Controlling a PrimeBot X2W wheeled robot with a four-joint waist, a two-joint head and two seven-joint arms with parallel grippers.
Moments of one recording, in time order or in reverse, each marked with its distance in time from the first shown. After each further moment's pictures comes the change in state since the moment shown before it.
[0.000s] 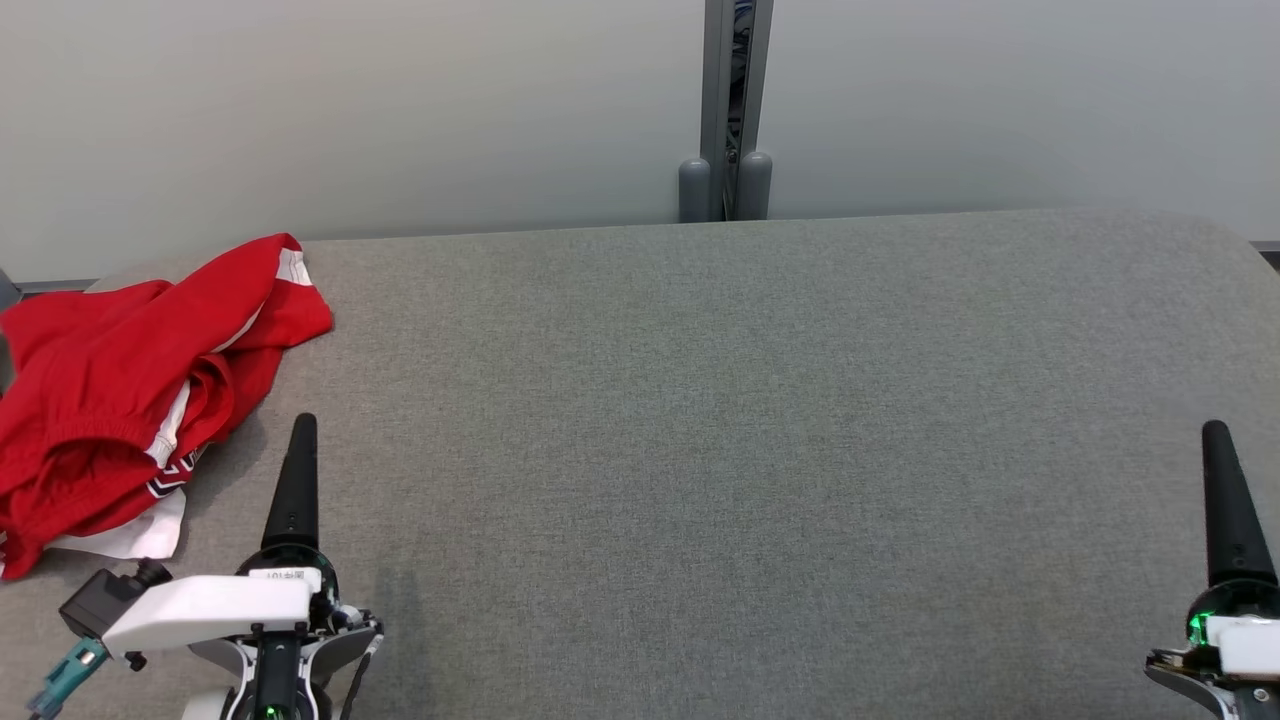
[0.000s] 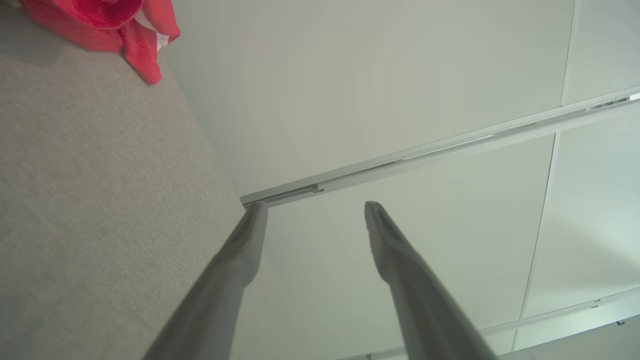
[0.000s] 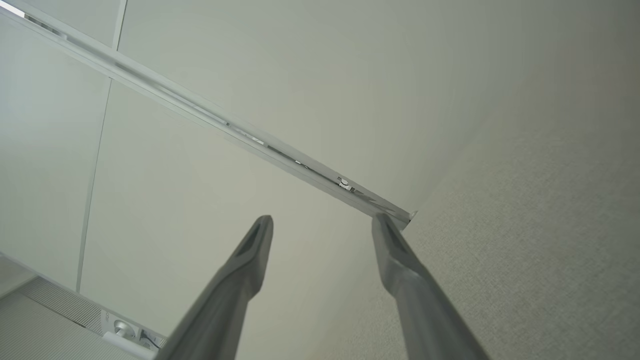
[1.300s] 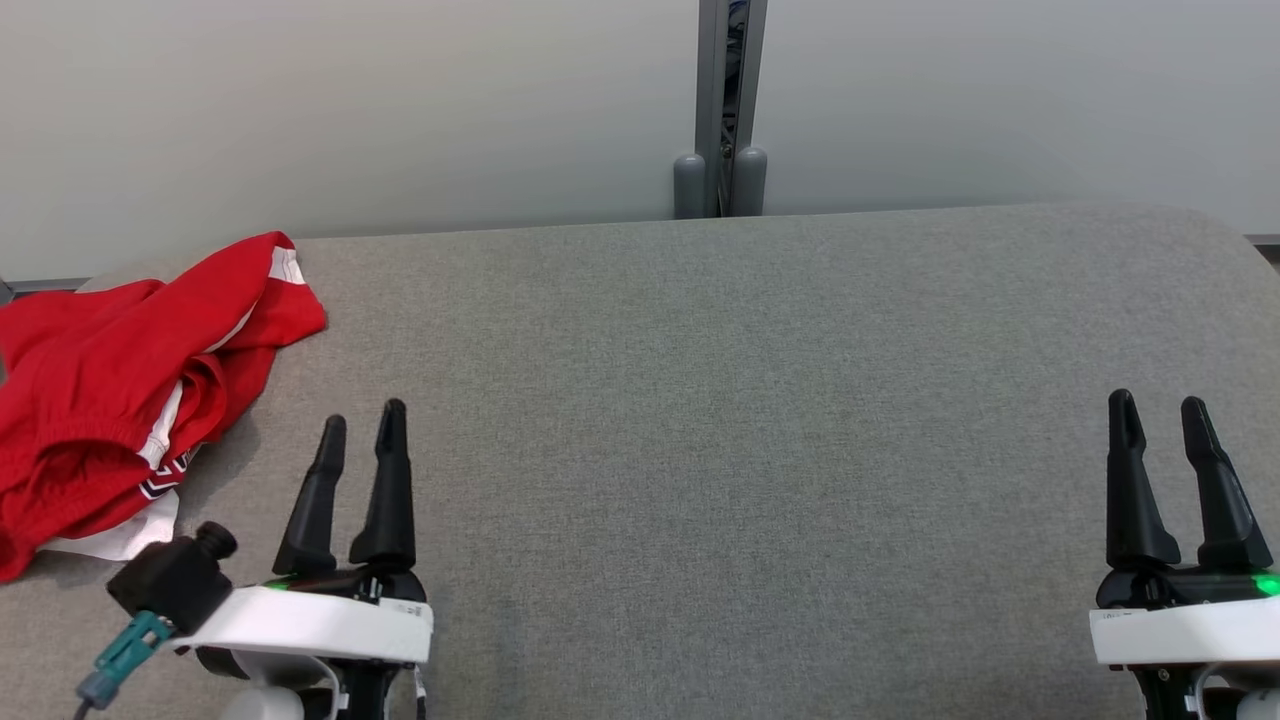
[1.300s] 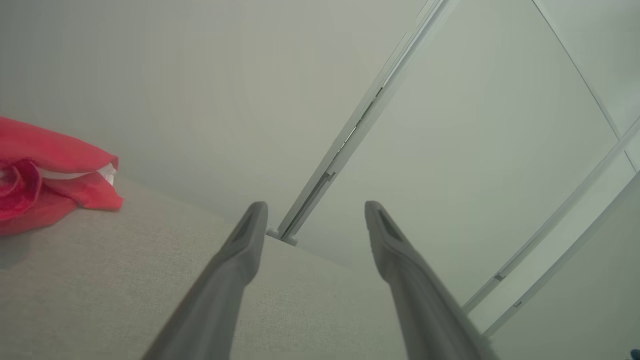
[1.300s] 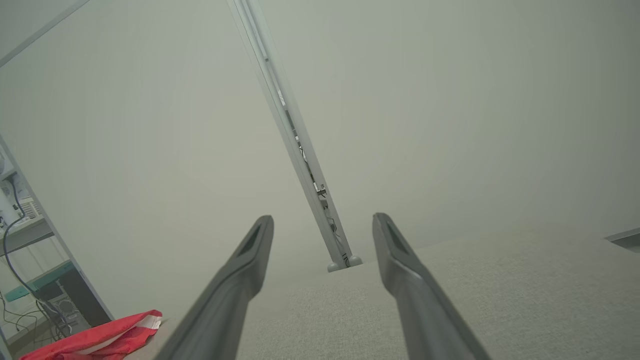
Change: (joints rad) left arm 0.073 0.003 -0.084 -0.219 0.709 0.047 -0.109; right arm -0.067 0.065 0.022 -0.002 -0.810 0.001 -0.037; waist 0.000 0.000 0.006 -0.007
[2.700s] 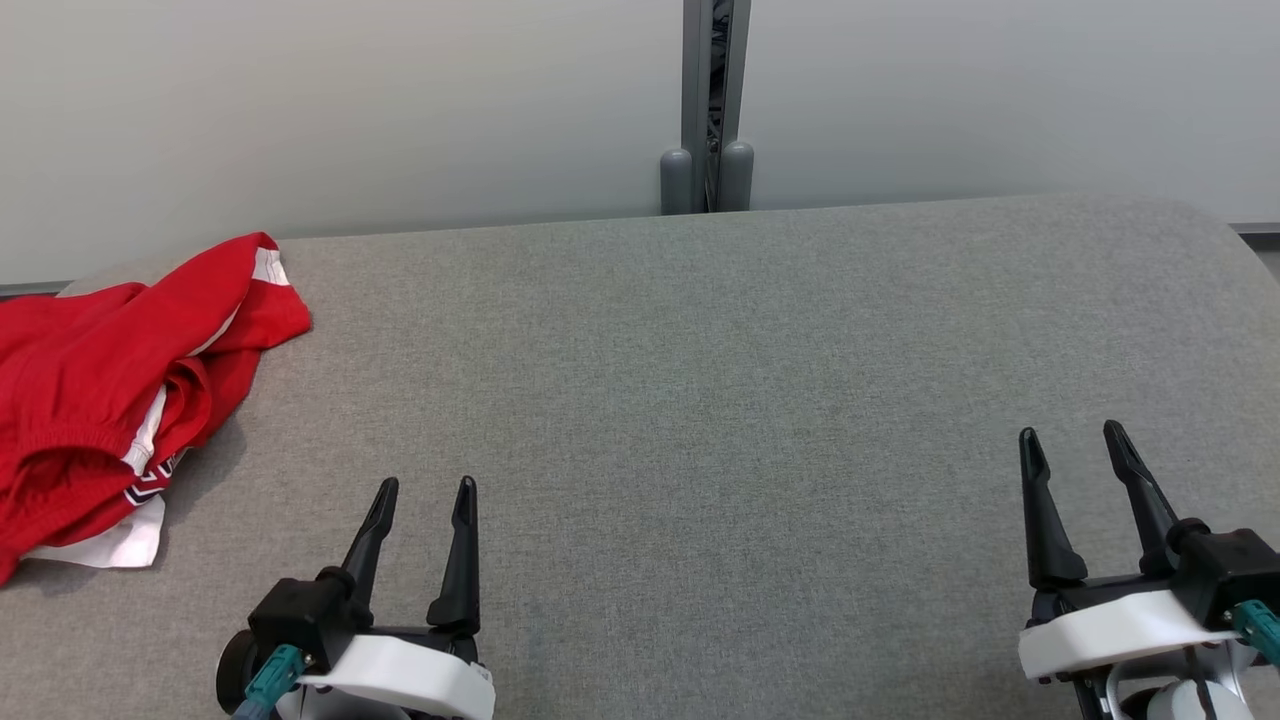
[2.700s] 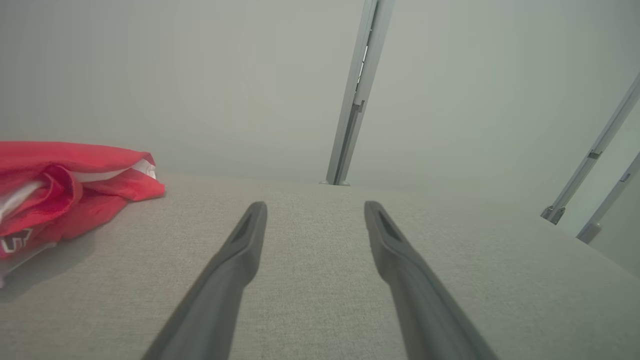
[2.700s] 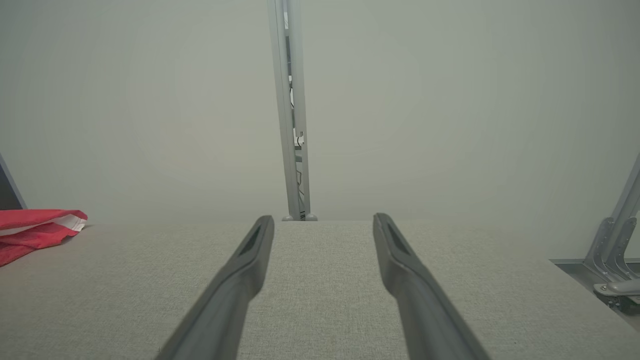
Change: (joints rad) left arm 0.024 0.002 -0.104 0.147 0.382 0.101 -0.078; right arm -0.062 0.046 0.016 0.206 -0.379 0.001 -0.029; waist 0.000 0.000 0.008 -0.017
